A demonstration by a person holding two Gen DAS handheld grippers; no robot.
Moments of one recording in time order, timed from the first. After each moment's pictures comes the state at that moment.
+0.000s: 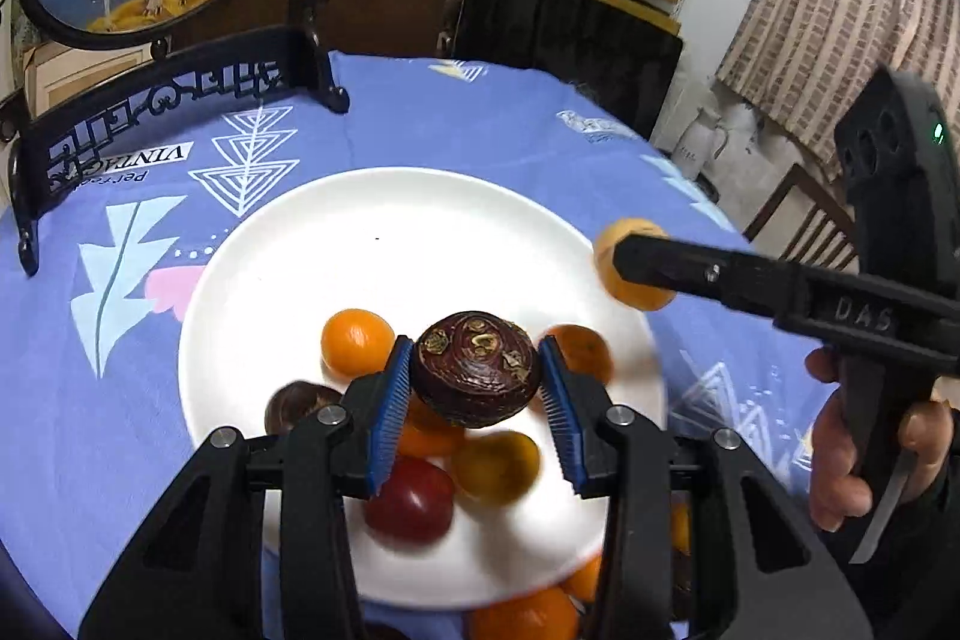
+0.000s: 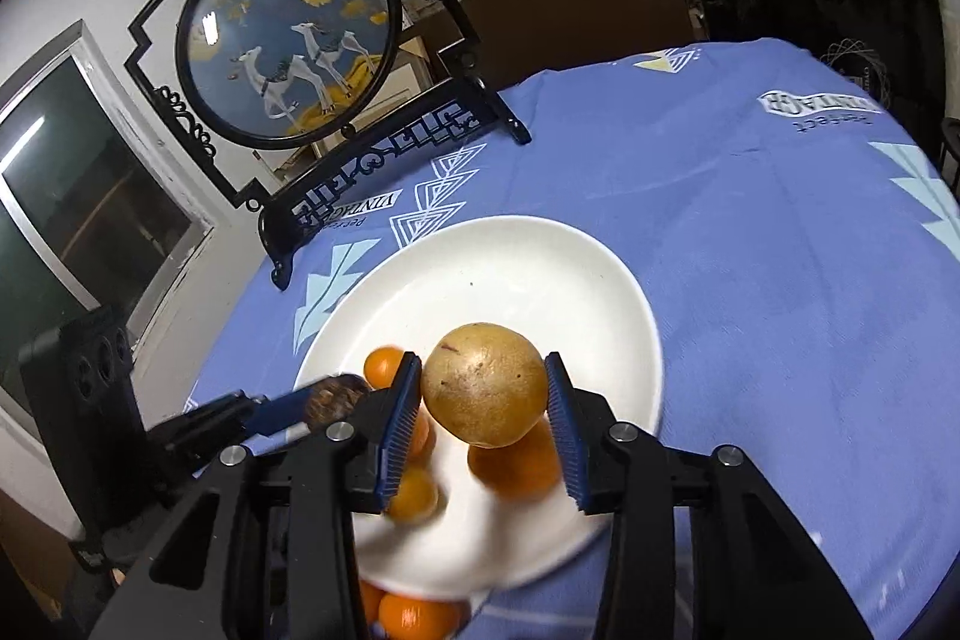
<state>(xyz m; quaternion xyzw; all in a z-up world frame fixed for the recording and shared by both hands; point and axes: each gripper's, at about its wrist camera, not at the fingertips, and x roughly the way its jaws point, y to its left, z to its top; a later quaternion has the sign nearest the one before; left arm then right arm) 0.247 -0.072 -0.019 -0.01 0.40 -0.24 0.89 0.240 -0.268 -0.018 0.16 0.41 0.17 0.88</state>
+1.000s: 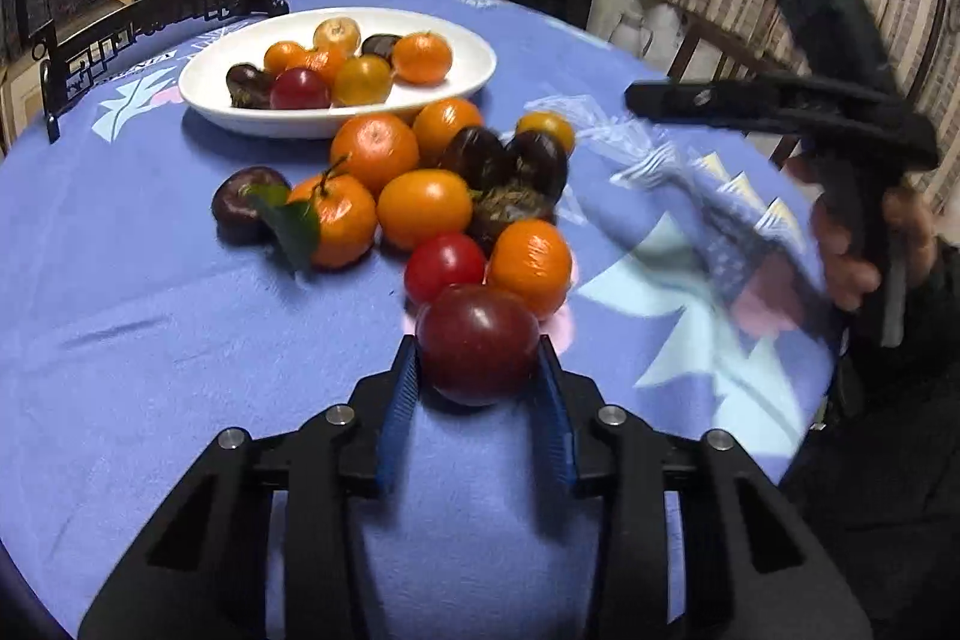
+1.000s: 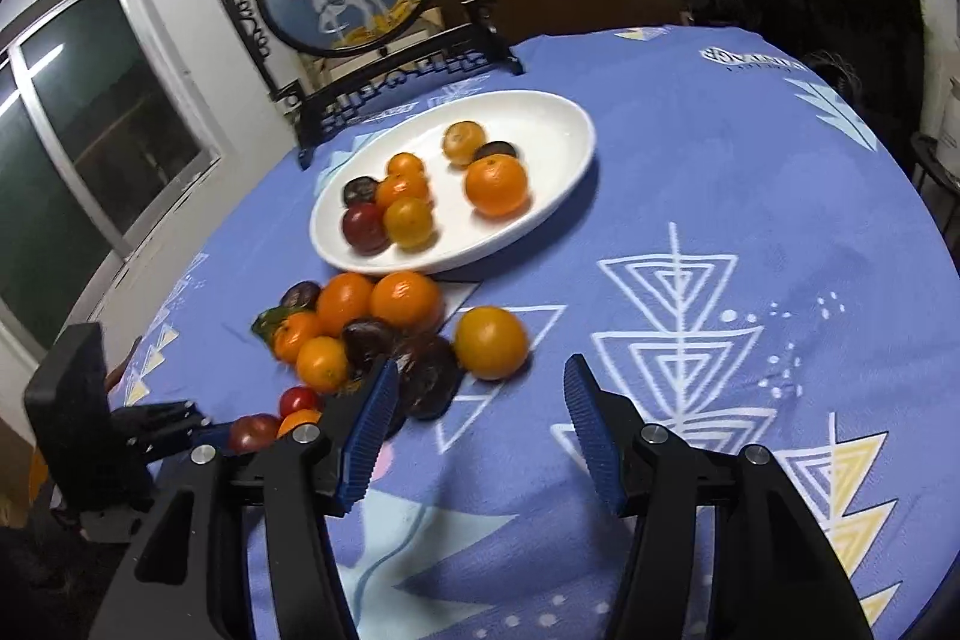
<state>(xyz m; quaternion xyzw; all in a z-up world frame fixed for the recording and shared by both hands) 0.023 -0.042 -0.073 0.06 0.41 -0.31 0.86 0.059 -0.290 -0.041 0.10 0.41 0.16 0.89</state>
